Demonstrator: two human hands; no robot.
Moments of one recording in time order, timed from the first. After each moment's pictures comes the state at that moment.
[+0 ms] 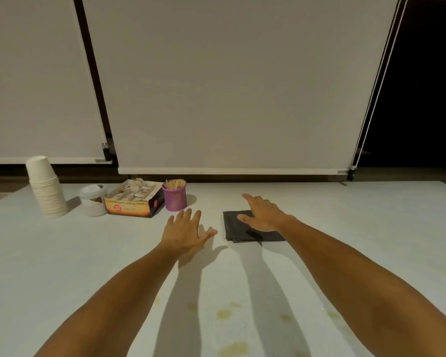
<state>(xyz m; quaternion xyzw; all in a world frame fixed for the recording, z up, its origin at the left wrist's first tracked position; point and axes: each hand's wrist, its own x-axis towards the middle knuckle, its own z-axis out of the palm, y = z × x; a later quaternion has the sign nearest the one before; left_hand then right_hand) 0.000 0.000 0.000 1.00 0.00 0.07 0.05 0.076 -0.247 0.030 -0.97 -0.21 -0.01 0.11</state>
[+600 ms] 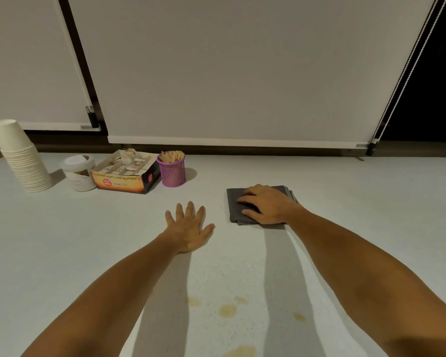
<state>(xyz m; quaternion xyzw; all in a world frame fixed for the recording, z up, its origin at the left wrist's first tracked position) 0.038 0.015 -0.079 1.00 -0.01 -0.02 0.04 0.131 -0.254 -0.025 -0.91 -0.41 -0.06 -0.01</state>
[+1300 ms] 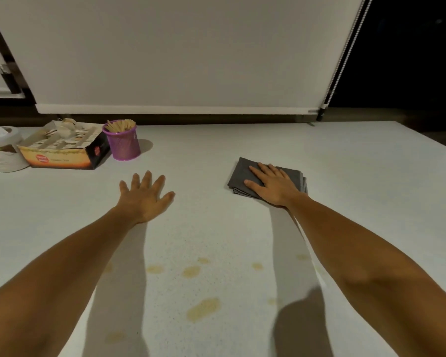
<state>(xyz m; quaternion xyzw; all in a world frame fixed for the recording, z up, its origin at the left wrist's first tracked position) 0.043 0.022 -0.076 1.00 -0.06 -0.03 0.02 0.077 -0.364 -0.060 -0.99 -0.10 0.01 0.06</state>
